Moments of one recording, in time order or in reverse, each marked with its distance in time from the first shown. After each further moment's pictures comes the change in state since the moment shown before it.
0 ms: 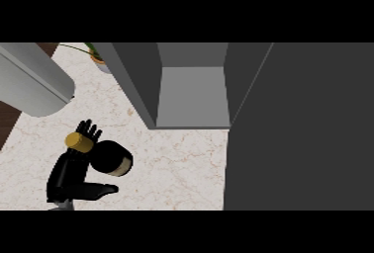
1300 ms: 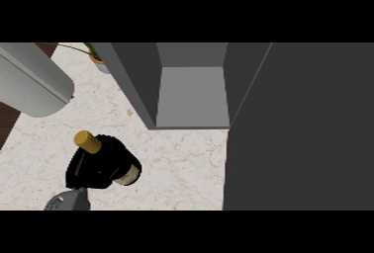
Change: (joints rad) left arm -0.154 0.022 -0.017 0.294 -0.006 -0.131 -0.163; right arm -0.017 0.009 -0.005 -0.001 0.004 -0.001 0.023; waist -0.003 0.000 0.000
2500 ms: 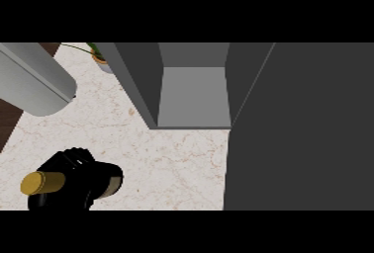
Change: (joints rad) left arm 0.253 -0.030 0.009 -0.453 -0.029 0.204 -0.077; right arm 0.019 0.020 0.010 0.005 0.001 0.007 -0.014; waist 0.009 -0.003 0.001
